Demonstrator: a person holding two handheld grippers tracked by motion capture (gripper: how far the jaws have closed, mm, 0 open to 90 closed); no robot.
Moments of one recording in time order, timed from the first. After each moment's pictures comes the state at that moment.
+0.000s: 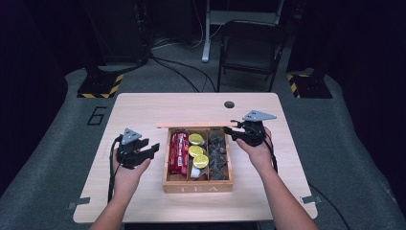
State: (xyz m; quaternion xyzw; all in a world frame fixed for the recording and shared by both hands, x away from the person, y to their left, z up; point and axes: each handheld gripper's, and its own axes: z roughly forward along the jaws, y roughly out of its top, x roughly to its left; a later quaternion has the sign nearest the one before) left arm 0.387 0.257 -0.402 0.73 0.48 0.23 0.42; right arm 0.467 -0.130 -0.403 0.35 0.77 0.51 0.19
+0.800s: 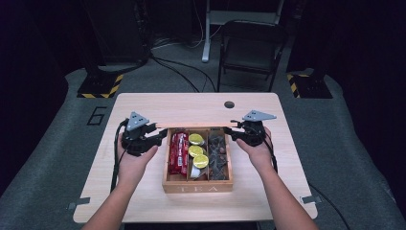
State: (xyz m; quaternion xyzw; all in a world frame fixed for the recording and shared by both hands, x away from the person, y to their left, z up) left arm 0.393 0.226 -0.344 0.74 0.43 0.25 0.45; right arm 0.467 -0.130 -0.403 0.35 0.77 0.51 0.18
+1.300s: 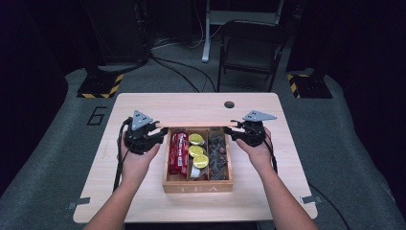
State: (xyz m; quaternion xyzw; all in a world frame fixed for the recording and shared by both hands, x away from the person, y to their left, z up) left arm 0.394 0.221 -0.342 0.74 0.43 0.27 0.44; right arm 0.466 -0.130 -0.404 0.36 0.76 0.51 0.18
